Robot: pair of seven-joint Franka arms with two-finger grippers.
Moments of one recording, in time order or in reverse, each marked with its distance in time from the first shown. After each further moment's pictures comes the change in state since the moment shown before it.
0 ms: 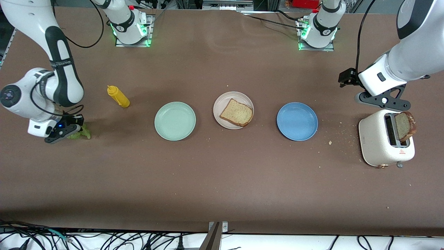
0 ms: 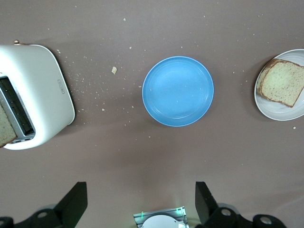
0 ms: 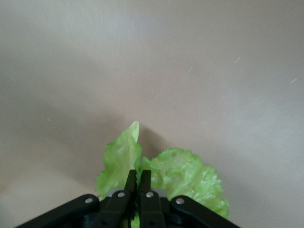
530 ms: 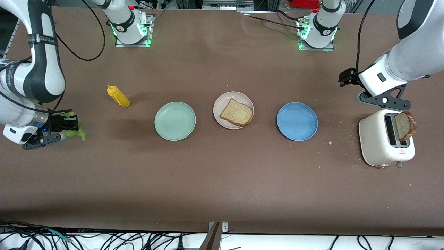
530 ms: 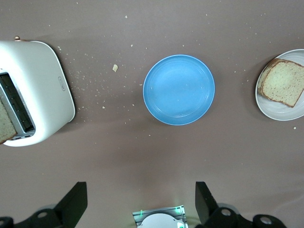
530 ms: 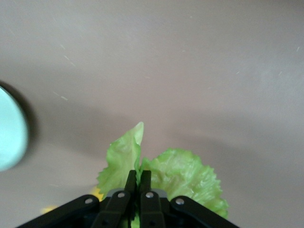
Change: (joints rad) left arm 0.002 0.001 0.002 0.000 0.000 -0.004 -0.011; right arm 0.012 -0.069 0.131 0.326 -0.072 -0.499 0.609
